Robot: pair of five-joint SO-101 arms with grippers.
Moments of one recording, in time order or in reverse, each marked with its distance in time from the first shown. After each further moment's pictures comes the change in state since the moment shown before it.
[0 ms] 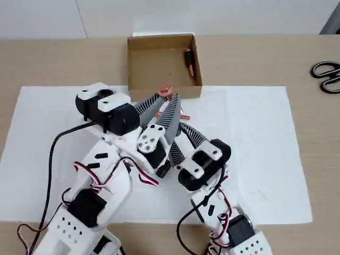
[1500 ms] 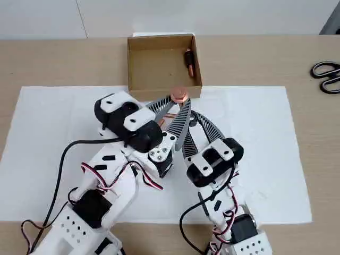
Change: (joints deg) left arm 4.0 0.6 1.2 -4.1 -12.4; right arm 7.3 0.0 0.0 -3.9 2.9
